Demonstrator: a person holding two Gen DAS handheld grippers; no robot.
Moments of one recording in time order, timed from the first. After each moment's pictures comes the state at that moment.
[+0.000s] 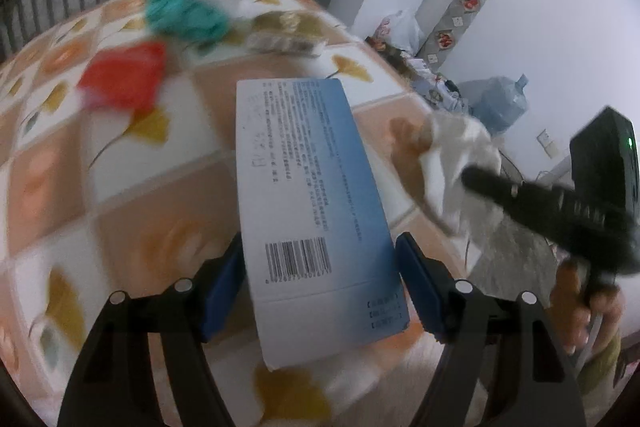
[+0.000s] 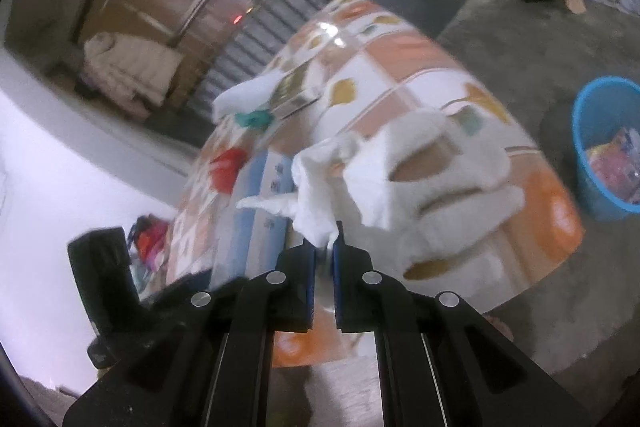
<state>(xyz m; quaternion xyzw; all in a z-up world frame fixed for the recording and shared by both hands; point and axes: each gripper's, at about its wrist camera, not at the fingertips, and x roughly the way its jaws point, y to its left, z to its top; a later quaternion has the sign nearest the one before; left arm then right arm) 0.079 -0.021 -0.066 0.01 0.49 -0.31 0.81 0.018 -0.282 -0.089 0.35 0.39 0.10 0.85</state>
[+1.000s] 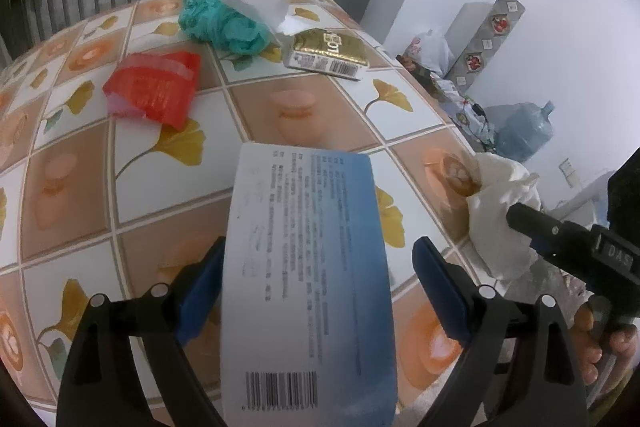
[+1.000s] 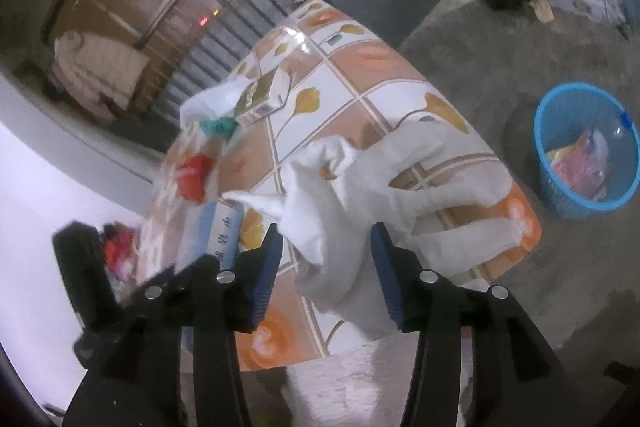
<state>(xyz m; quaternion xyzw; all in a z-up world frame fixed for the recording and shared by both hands) 0.105 -0.030 -0.068 -0.01 0.48 -0.26 0.84 0.019 -0.289 -0.087 0.31 0.41 0.02 0.85</state>
